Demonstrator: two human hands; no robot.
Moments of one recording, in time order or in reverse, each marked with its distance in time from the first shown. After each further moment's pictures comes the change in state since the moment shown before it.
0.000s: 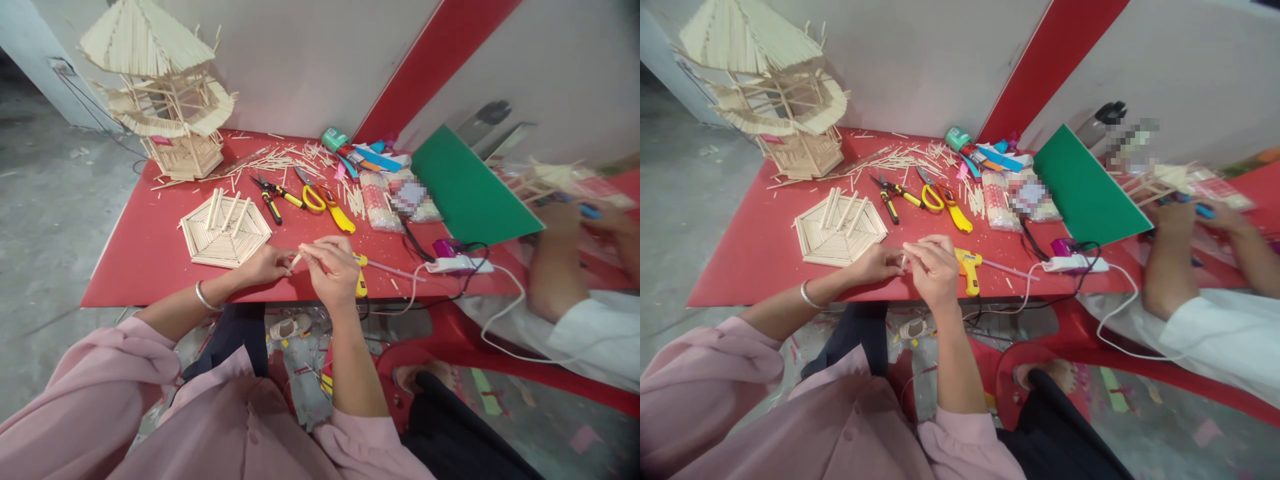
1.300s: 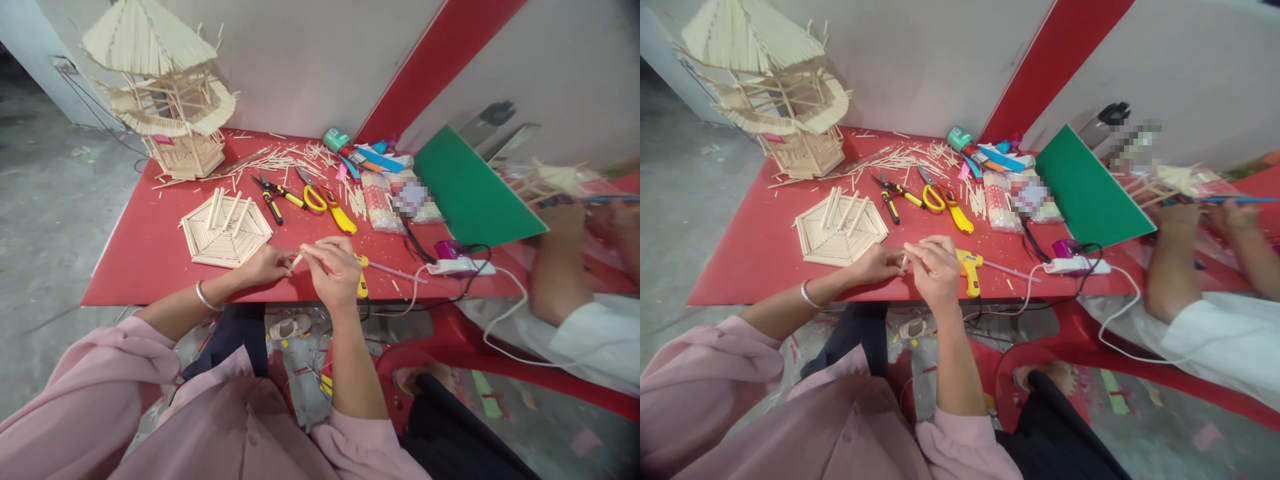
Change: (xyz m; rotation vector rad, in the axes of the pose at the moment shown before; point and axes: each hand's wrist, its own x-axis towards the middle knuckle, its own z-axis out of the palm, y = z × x) left_hand 0.001 -0.001 0.000 0.006 -0.003 -0.019; right_hand 0.002 0.000 -0.001 0.005 0.006 -0.025
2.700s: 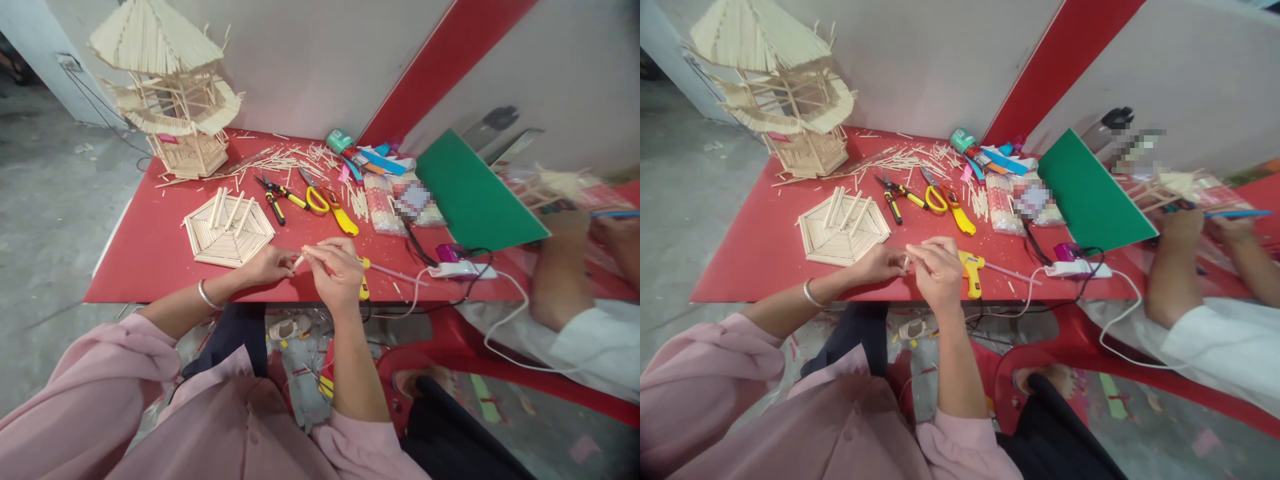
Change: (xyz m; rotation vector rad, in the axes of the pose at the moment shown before) left_hand 0.000 -0.003 0.001 0.006 0.024 0.007; right_hand 0.002 -0.002 -0.001 -0.027 -0.032 0.021
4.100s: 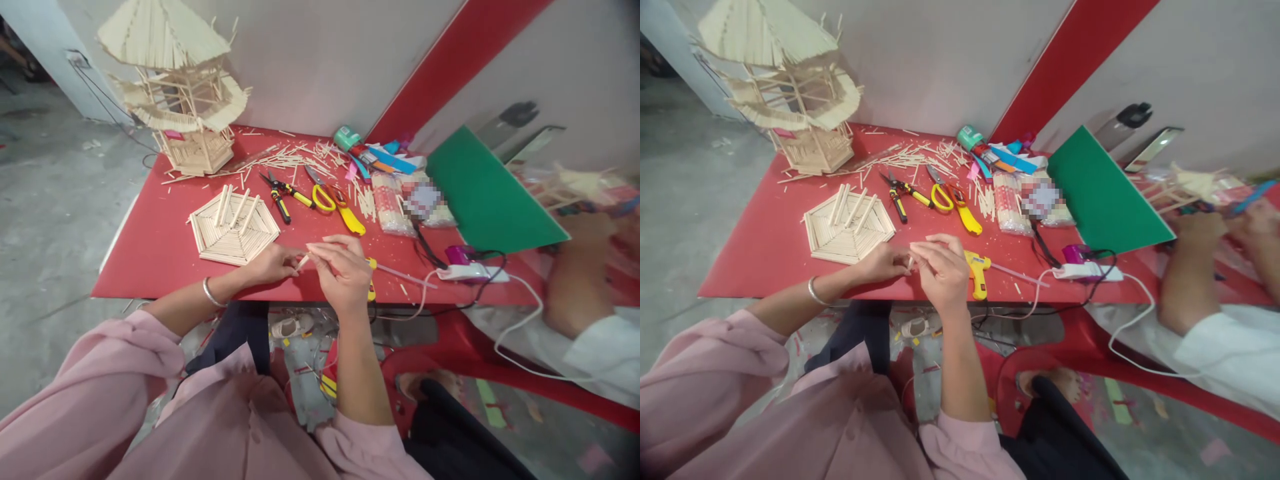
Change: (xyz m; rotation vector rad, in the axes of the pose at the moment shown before) left_hand 0.000 -0.002 0.000 0.014 -0.003 0.047; right_hand 0.001 -0.001 -0.003 0.022 -0.047 -0.011
